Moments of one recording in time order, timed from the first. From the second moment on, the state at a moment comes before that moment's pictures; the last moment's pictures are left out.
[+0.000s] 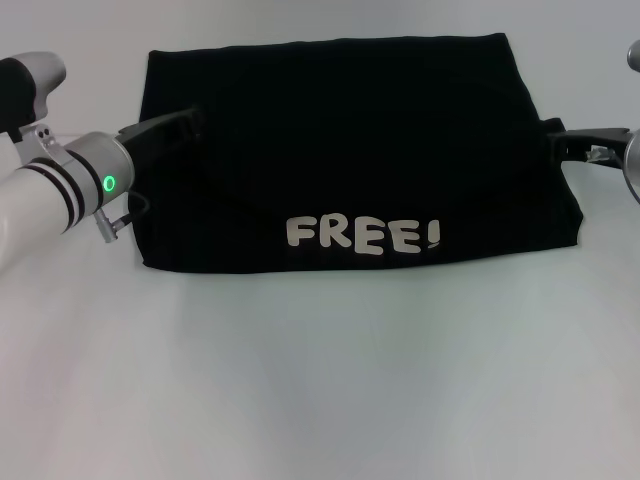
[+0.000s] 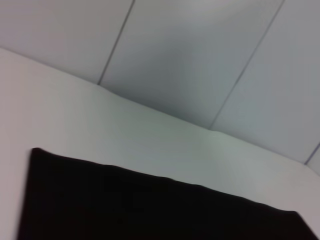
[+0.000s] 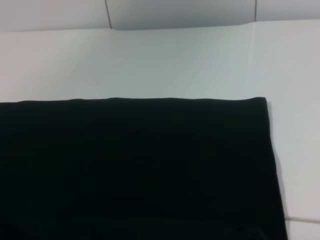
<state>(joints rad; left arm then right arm) -0.86 -2.13 0.32 0.33 1.80 0.65 -1.47 0.93 1.99 -0.39 -0.27 -2.28 -0.52 1.67</state>
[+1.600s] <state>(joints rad) -0.48 -2.13 0.32 0.66 1.70 1.40 -1.51 0.72 1.94 -0.42 -0.64 -2.27 -1.21 1.95</state>
